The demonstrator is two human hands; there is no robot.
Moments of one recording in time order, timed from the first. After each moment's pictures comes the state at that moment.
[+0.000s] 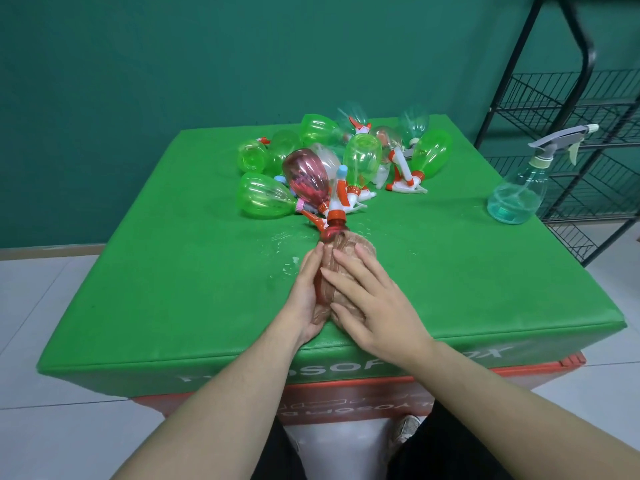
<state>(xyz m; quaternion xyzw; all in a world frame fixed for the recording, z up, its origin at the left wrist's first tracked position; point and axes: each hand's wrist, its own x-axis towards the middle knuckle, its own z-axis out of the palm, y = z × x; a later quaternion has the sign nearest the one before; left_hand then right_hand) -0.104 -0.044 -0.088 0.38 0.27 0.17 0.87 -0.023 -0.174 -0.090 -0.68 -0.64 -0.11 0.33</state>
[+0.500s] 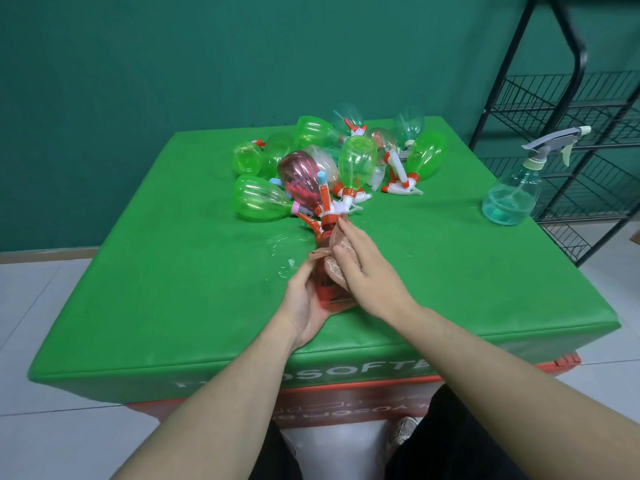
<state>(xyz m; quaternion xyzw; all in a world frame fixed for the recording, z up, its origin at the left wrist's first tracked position) -0.104 -0.045 -0.085 0.36 0.22 0.15 0.89 -0.009 -0.139 -0.050 -0.76 -0.46 0.14 0.44</state>
